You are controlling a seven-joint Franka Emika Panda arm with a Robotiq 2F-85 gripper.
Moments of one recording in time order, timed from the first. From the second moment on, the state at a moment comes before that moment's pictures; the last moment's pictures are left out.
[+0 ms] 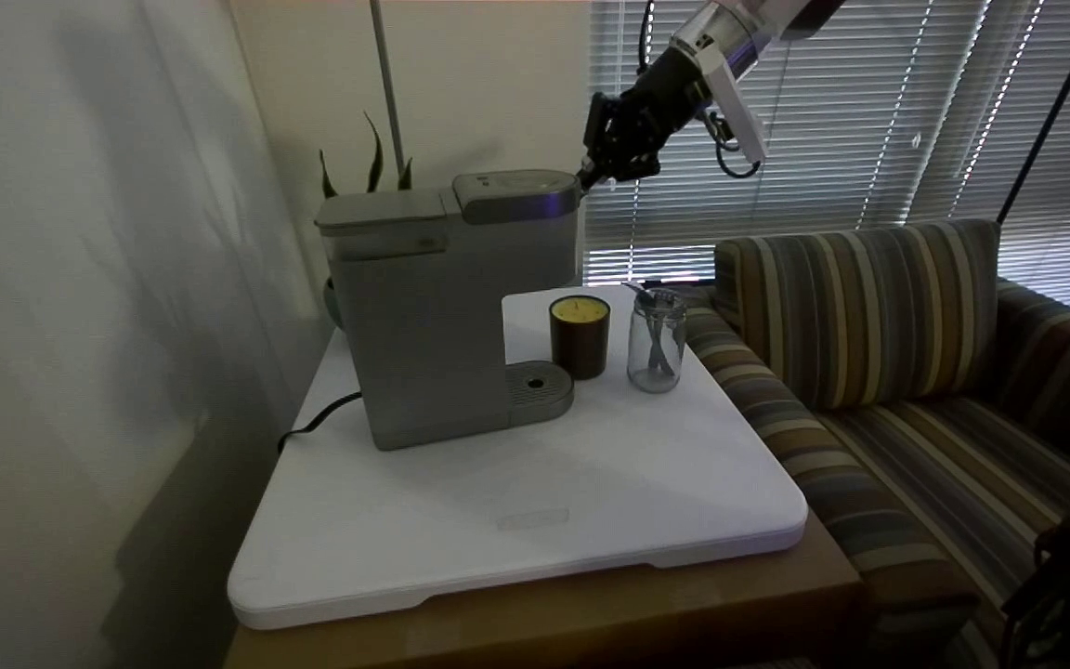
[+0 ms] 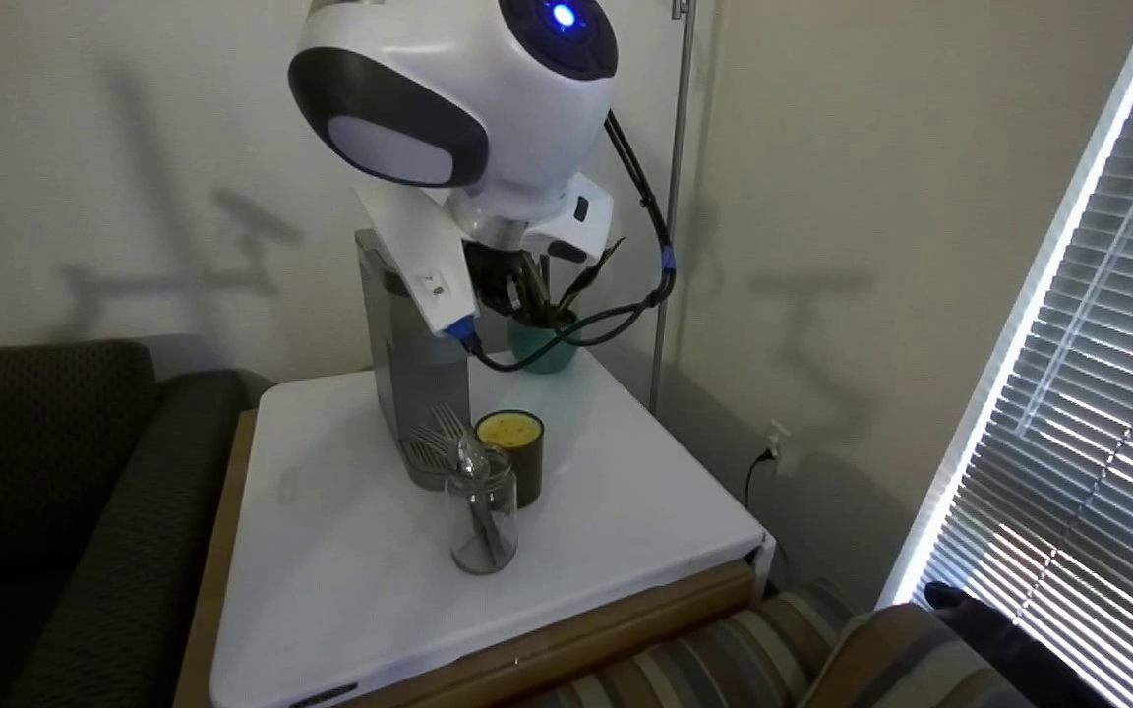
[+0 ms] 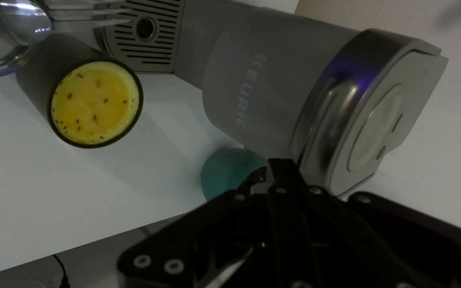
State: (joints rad) arm -0.06 0.49 -0.06 -1.79 1.17 2.36 -0.67
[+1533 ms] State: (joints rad) arm -0.08 0.45 -0.03 -1.77 1.03 2.31 -0.50
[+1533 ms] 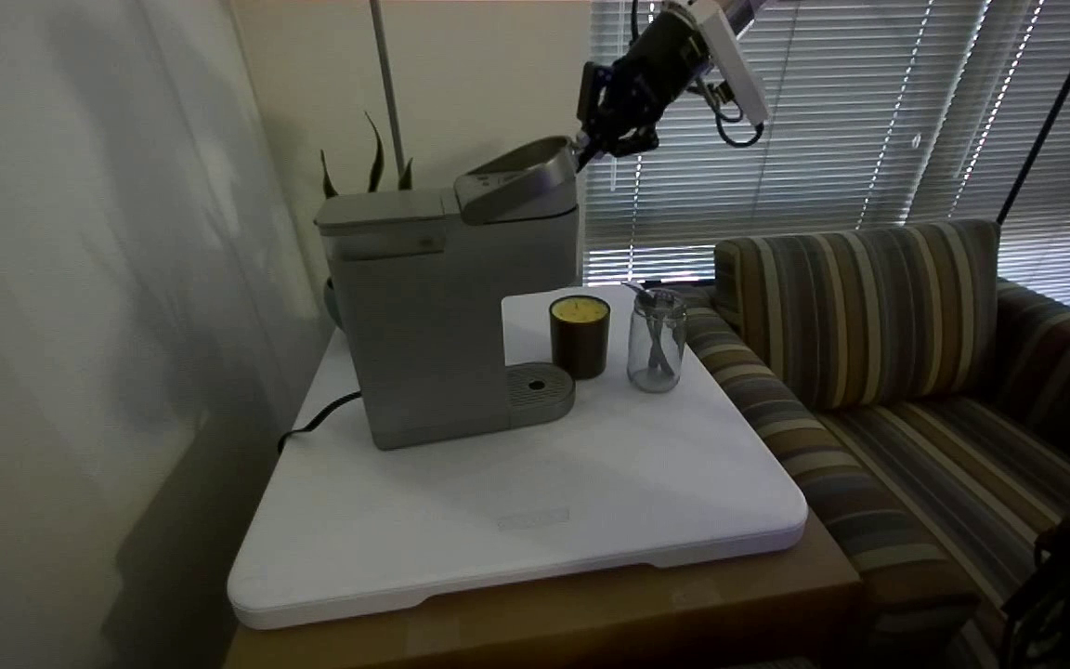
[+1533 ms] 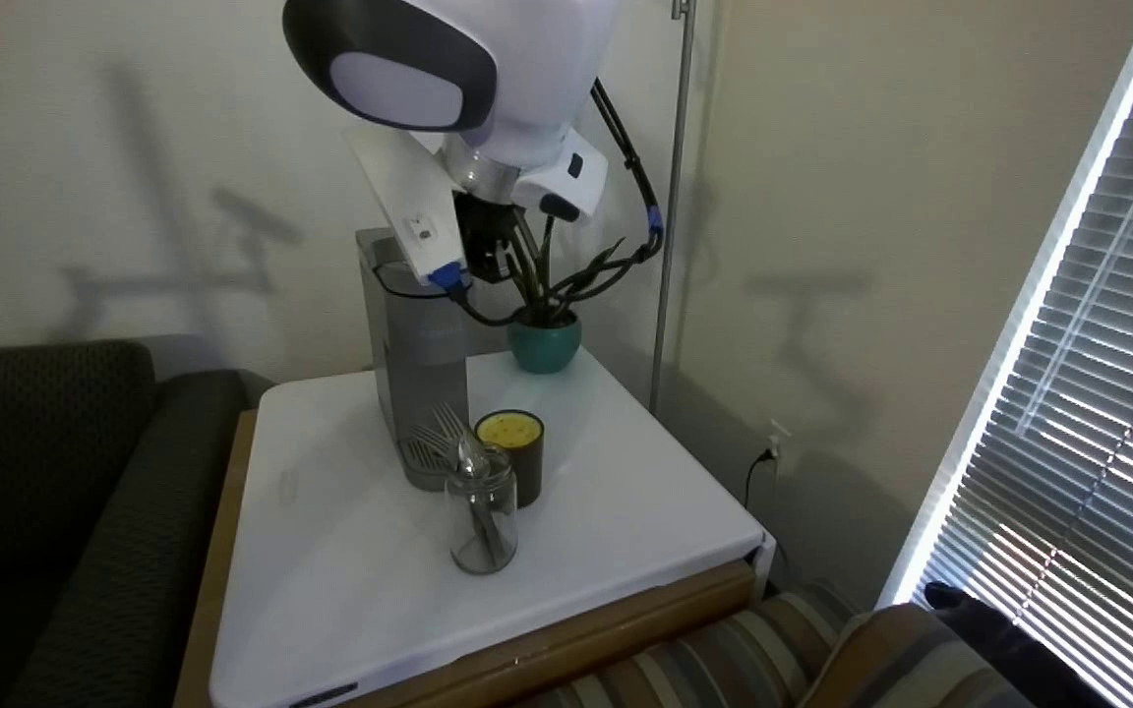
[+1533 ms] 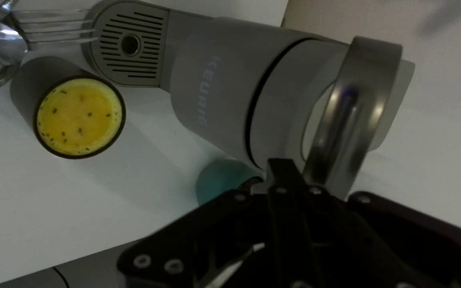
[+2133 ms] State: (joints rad) arm -0.08 0.42 -0.03 -1.77 1.03 2.28 -0.50
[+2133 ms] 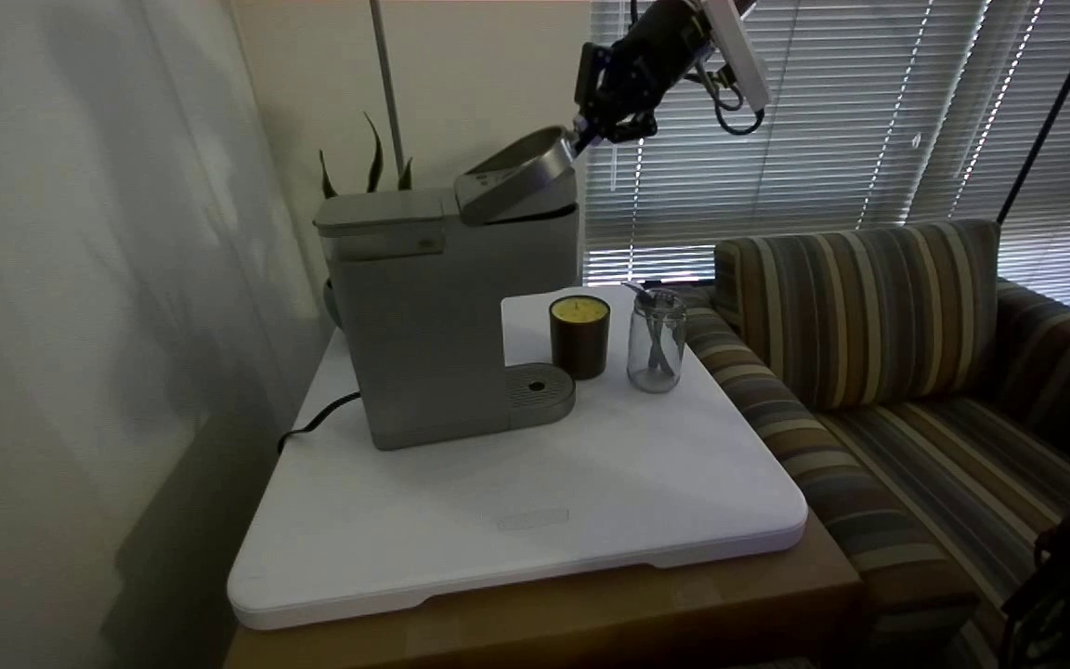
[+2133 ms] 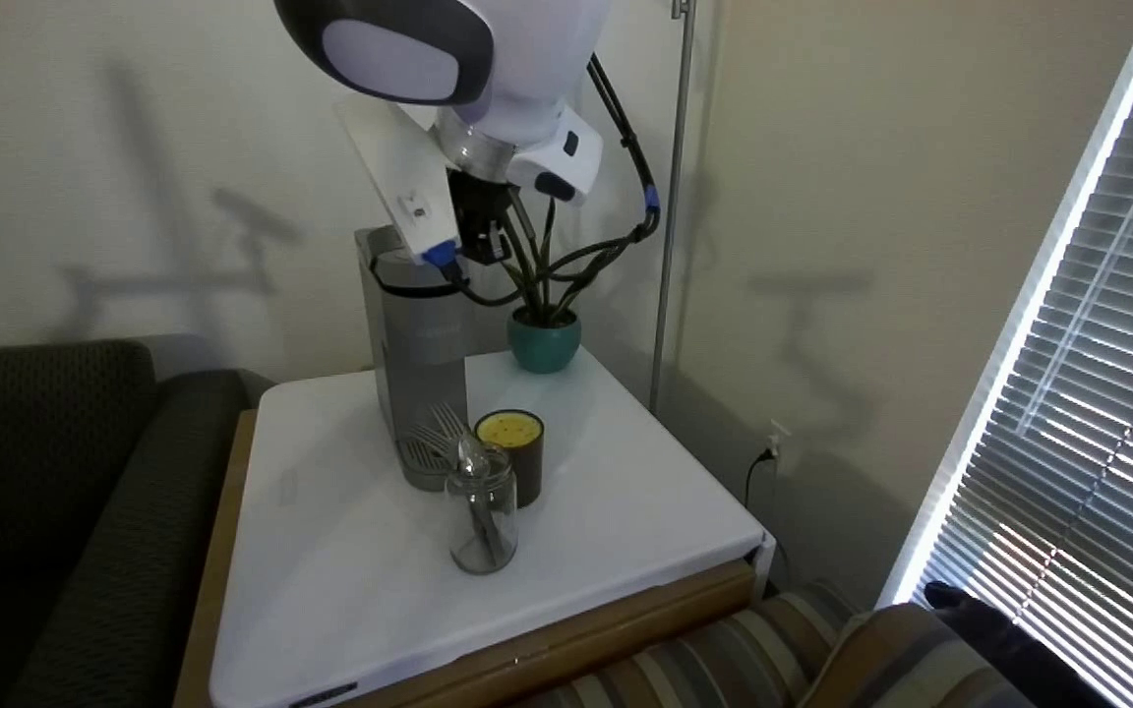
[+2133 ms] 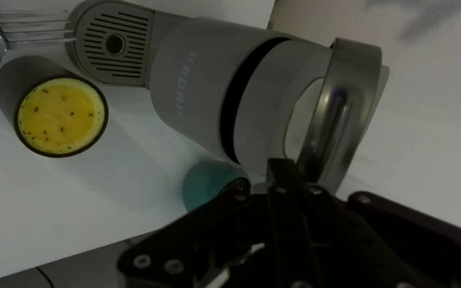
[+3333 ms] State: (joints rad) arm -0.07 0.35 0.00 -1.76 1.03 2.25 -0.49
